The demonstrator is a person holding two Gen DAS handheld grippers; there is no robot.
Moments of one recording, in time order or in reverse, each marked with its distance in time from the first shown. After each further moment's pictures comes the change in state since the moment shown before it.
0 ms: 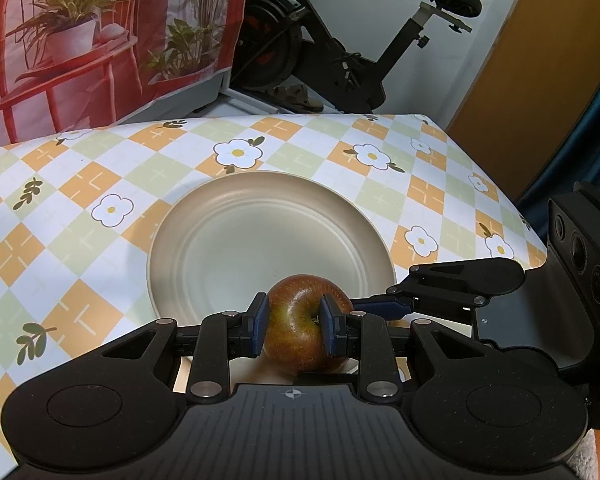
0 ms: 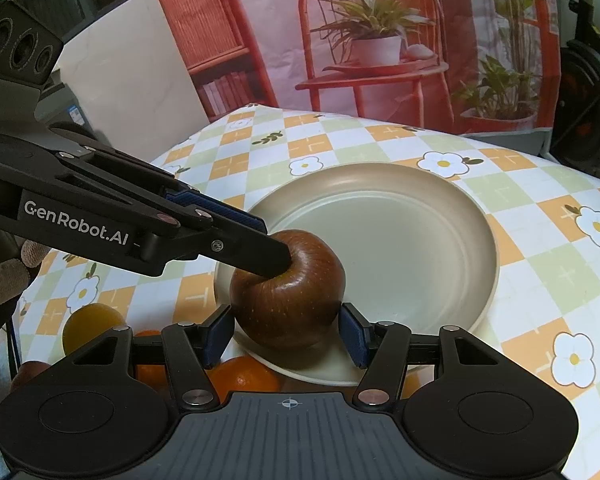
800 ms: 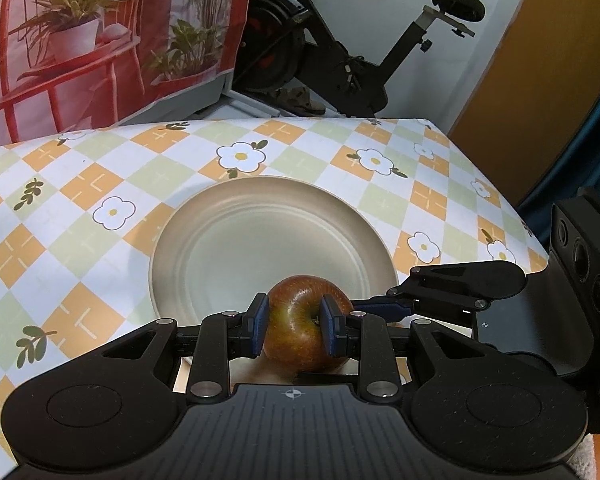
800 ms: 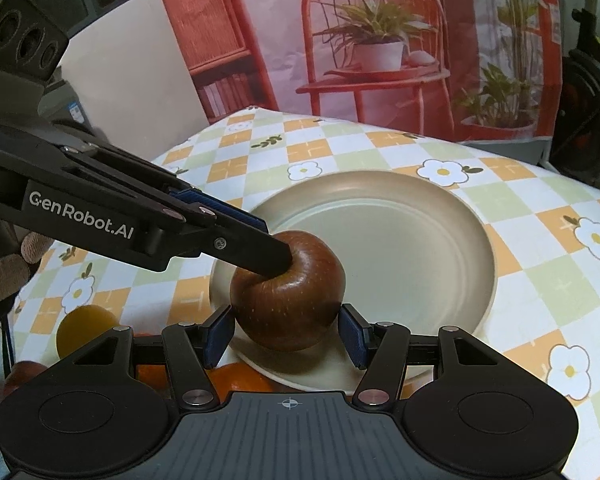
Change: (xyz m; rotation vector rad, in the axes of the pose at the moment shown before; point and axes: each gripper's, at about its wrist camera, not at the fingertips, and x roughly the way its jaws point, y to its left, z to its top) left arm 0.000 0.001 0.004 -0.008 -0.007 -0.001; right arm 0.001 0.002 0.001 -0.017 -0.014 -0.009
